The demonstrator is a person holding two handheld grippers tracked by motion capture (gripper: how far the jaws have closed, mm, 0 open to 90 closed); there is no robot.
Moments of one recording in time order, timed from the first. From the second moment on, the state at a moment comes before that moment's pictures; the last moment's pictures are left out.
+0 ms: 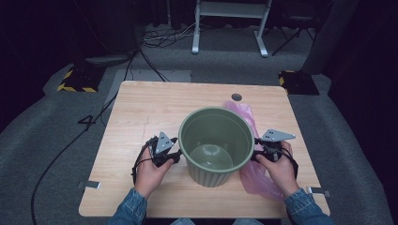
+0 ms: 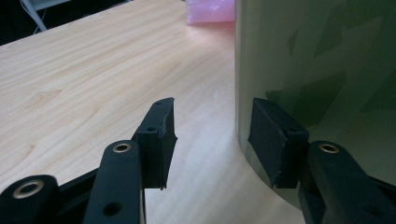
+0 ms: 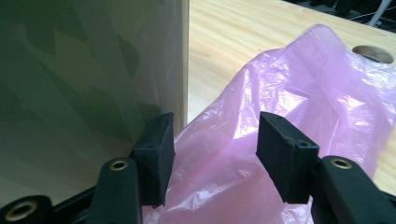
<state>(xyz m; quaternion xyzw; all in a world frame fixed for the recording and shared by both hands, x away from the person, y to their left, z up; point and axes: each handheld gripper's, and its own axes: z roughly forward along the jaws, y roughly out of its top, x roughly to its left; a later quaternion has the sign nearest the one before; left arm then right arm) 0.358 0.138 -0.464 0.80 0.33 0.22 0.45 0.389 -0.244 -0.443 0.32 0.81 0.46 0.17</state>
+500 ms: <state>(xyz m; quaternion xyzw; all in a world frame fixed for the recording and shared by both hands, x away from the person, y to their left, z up) 0.309 0.141 -0.466 0.79 0.33 0.22 0.46 0.339 -0.248 -0.442 0.31 0.82 0.45 0.15</state>
